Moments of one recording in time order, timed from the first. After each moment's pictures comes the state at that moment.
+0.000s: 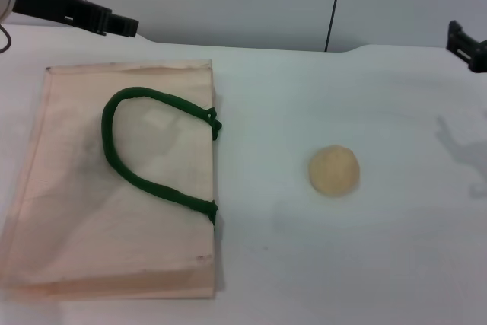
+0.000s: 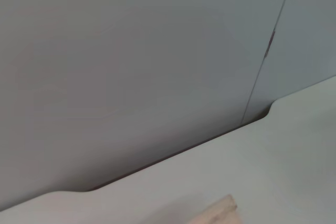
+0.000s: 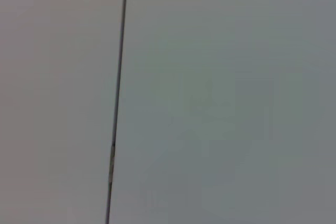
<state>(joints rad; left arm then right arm) -0.59 -2.03 0.92 1.54 -0.66 -1.51 0.61 0.14 2.02 1.38 1.31 -0.08 0.01 -2.84</state>
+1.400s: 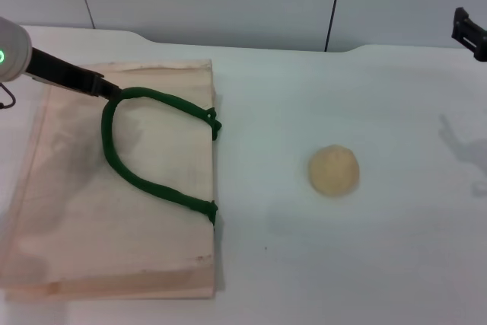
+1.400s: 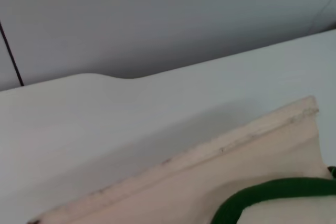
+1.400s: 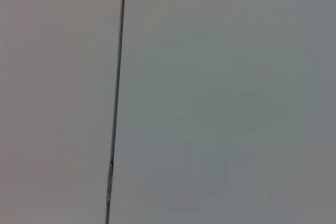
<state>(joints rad) -0.68 -2.02 0.86 1.16 -0.47 -1.39 0.64 0.13 2.02 1.39 1.34 -0.09 0.02 -2.84</state>
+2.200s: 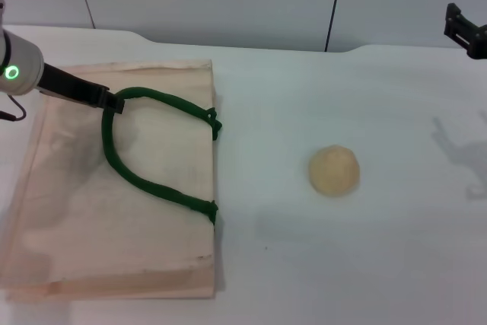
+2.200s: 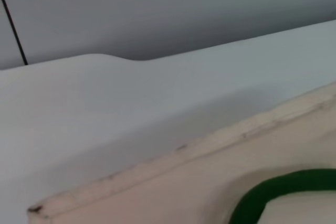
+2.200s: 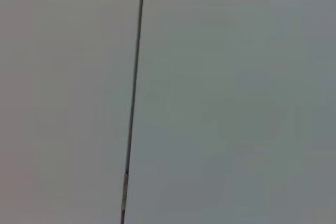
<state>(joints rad) -0.70 -2.03 0.86 1.03 -0.44 -1.28 0.65 0.11 2.02 1.36 1.38 -0.09 0.01 -2.84</state>
